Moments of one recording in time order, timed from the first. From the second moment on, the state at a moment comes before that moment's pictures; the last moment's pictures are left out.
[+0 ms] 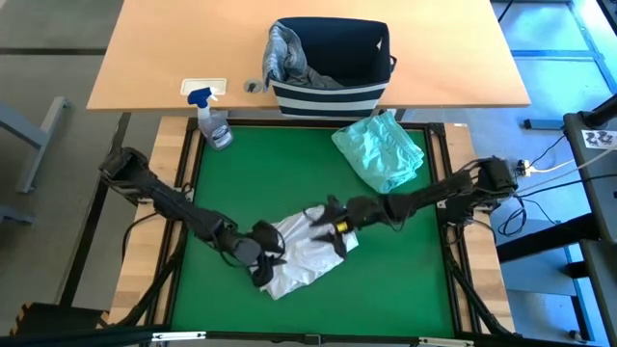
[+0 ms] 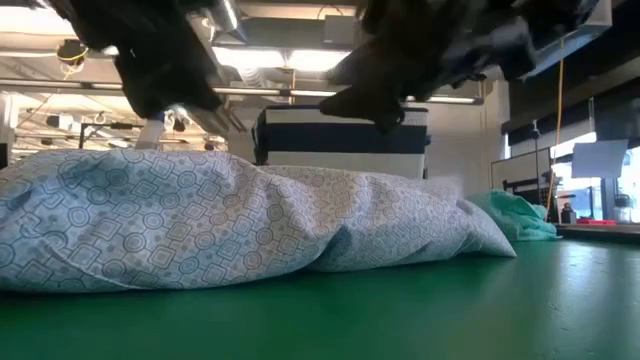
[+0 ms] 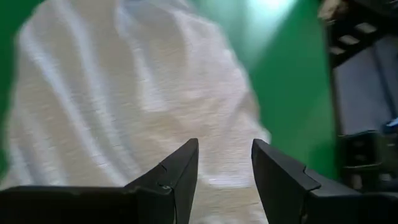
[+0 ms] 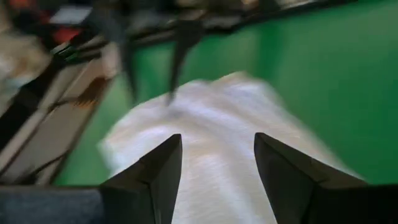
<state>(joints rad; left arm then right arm) -0.50 1.48 0.80 -0.05 -0.32 -0.75 0.18 1.65 0.82 0.45 -0.09 0.27</state>
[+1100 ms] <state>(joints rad) -0.47 1.33 0.88 -0.20 -0.27 -0.66 0.28 1.40 0.86 -0.07 -0.08 0.31</state>
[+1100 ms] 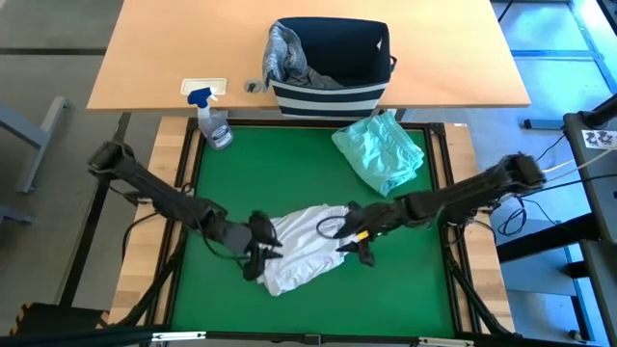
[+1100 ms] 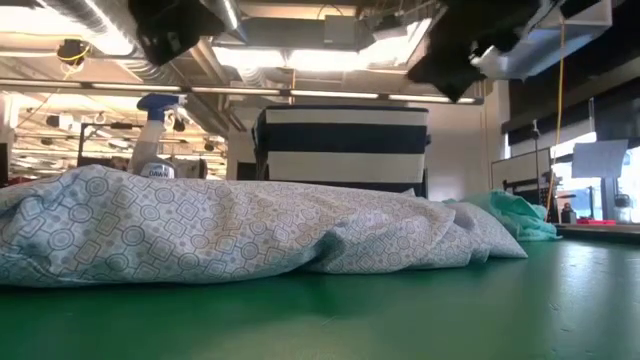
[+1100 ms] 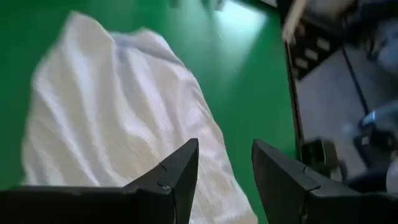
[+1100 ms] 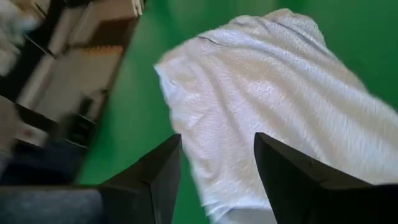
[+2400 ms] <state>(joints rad) 0.05 1.79 0.88 -0.23 0.33 -0.33 0.68 1.79 0.85 0.14 0.33 1.35</state>
